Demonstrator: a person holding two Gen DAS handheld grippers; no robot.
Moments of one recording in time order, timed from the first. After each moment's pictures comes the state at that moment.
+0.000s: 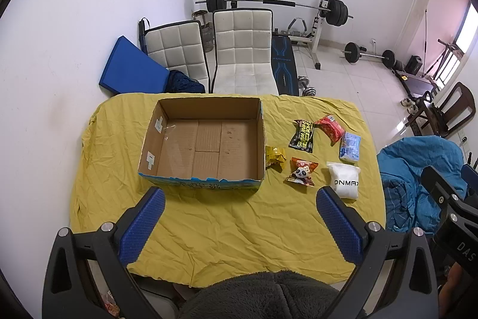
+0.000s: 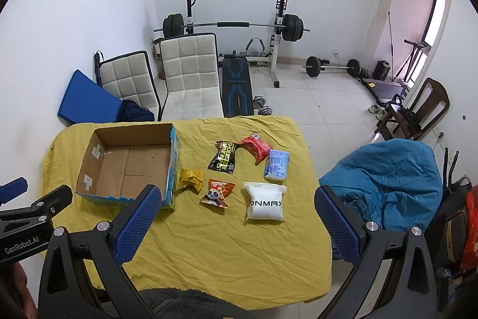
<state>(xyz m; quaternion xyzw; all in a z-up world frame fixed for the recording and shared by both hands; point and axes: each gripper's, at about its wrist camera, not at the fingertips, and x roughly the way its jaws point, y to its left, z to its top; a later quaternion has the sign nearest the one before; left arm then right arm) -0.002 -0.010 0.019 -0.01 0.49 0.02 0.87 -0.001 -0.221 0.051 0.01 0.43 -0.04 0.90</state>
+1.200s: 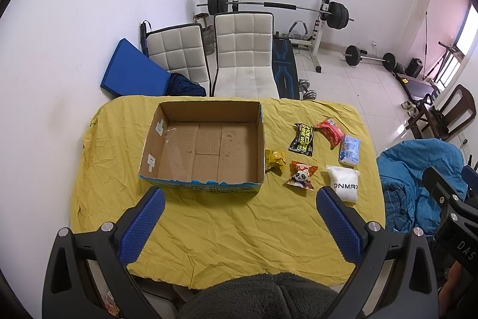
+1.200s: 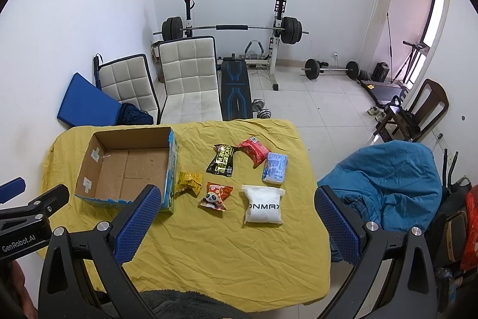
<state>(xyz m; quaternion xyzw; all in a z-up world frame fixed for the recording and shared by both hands) 0.005 -0.009 0.028 -0.01 0.49 0.02 0.87 0.007 -0.221 0.060 0.01 0.42 -0.04 0.91</state>
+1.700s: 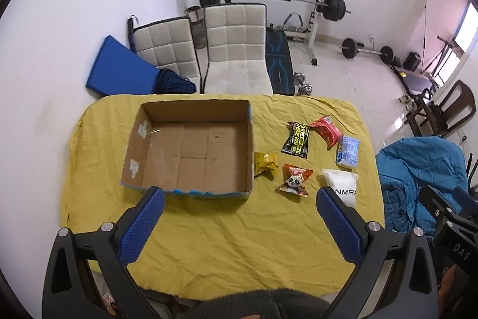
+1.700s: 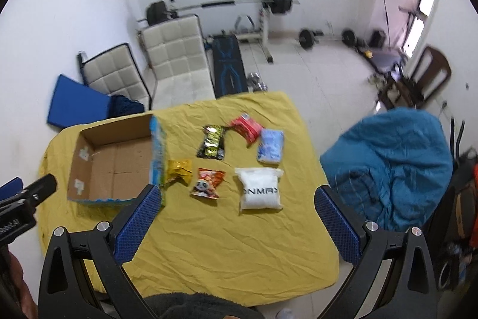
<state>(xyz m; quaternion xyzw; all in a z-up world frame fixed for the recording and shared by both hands) 0.045 -0.029 -0.004 -0.01 0.50 0.01 0.86 0.046 -0.277 0.002 0.07 0.48 -0.06 0.87</state>
